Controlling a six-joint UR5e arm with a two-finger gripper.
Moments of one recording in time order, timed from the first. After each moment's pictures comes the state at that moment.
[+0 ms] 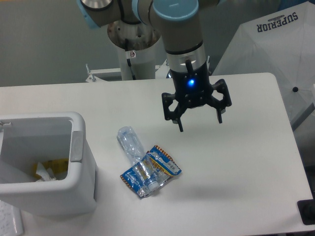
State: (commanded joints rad) arm 2.50 -1.72 -1.57 -0.93 1.60 0.40
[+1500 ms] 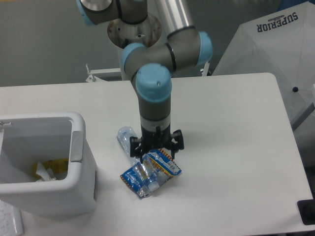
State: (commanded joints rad) arm 2.35 -2.01 -1.71 -0.79 1.48 0.09
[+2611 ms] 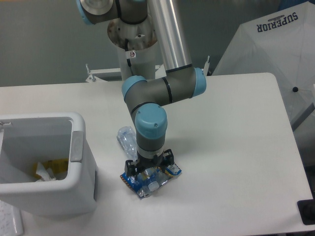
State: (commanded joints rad) arm 2.33 -2.10 -1.71 -0.79 1.50 0.03
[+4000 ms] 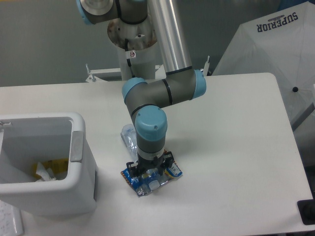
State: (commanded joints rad) arm 2.33 -2.10 -1.70 -0.79 1.50 0.04
